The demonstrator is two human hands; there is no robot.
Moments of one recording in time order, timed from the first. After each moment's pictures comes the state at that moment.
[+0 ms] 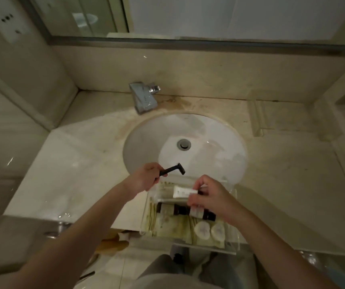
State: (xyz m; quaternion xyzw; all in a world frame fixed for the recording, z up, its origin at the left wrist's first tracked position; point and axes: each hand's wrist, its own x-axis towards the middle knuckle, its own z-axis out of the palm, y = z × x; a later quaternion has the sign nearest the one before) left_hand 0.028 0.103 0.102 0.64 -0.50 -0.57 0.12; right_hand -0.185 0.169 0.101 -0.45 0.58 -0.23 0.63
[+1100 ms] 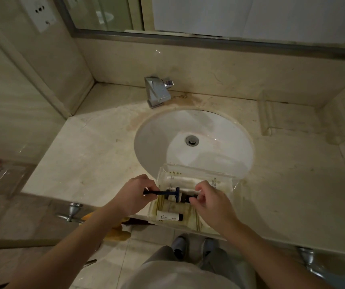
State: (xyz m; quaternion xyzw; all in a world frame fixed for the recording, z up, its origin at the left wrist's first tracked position) left_hand 0.078 0.182 0.090 0.59 -0.74 -0.30 0.07; right_hand -0.162 0.214 0.073 -0.70 0.62 -0.17 0.32
